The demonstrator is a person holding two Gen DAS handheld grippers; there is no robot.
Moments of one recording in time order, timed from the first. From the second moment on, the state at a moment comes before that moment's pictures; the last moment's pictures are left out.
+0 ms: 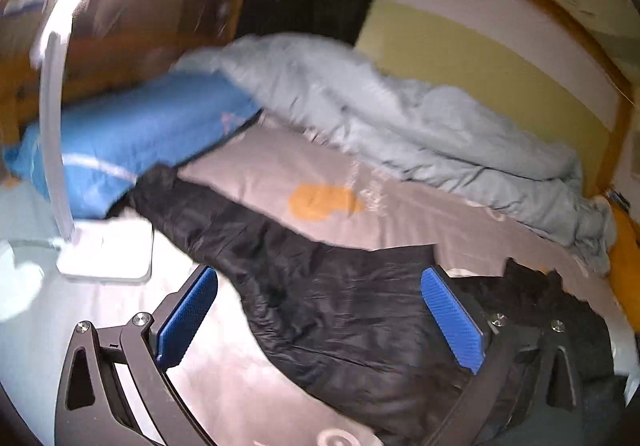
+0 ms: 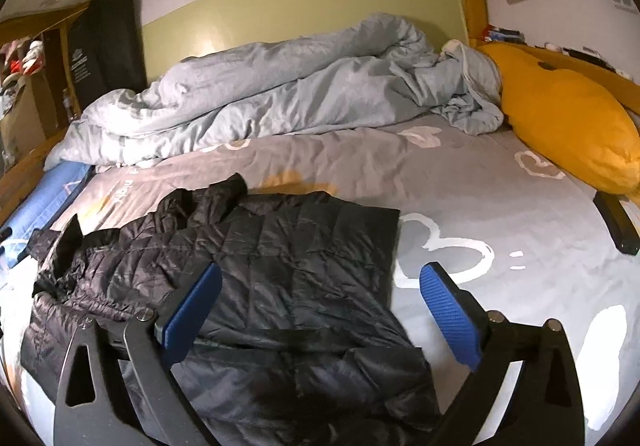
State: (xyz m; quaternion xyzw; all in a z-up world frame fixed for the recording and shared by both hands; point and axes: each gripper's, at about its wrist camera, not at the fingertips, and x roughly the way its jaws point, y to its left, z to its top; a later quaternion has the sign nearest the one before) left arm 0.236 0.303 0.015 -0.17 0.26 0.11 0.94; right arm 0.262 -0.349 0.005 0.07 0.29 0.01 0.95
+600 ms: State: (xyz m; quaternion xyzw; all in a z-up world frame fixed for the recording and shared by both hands) left arm 0.286 0.326 -0.075 -0.17 0.38 0.14 0.90; right arm 0.263 -0.360 -0.002 0.08 0.31 0.02 0.95
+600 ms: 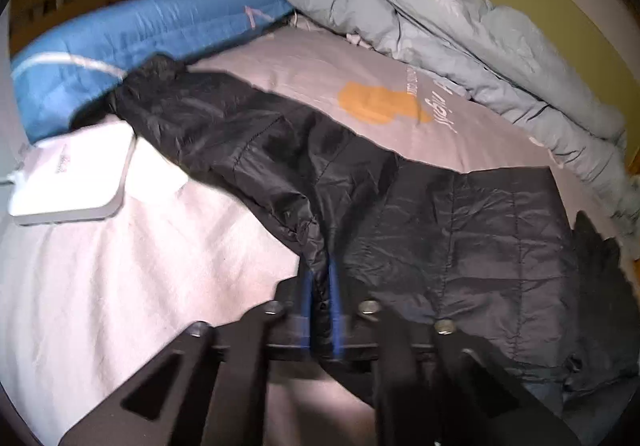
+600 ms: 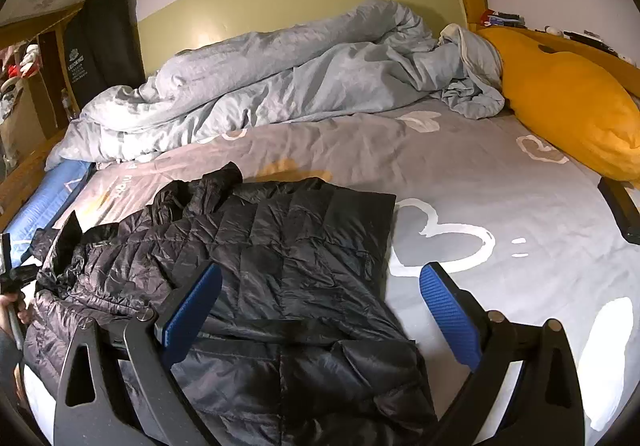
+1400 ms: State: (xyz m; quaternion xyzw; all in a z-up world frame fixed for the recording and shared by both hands) left arm 0.216 0.141 0.024 -0.11 0.27 -0.10 0.95; right arm 0.254 -0.348 0.003 0.08 0.30 0.02 0.95
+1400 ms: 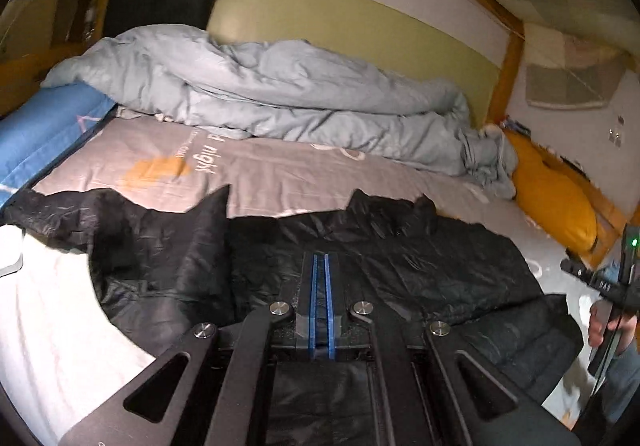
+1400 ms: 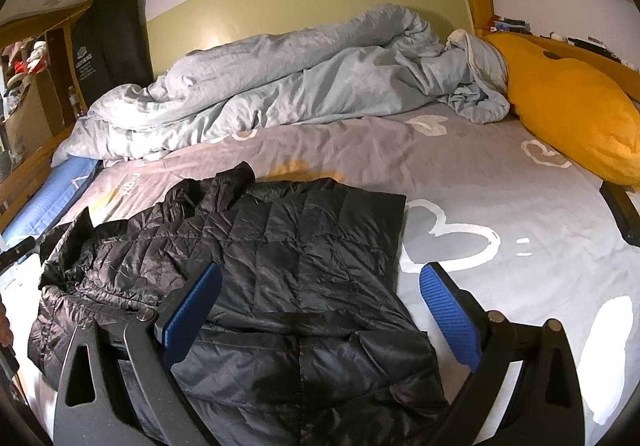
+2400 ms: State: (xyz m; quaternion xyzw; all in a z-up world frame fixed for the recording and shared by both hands) left arm 0.291 0.394 -0.071 -0.34 0.35 0.09 0.87; right arm 0.259 -0.335 -0.009 0.04 0.30 0.03 0.95
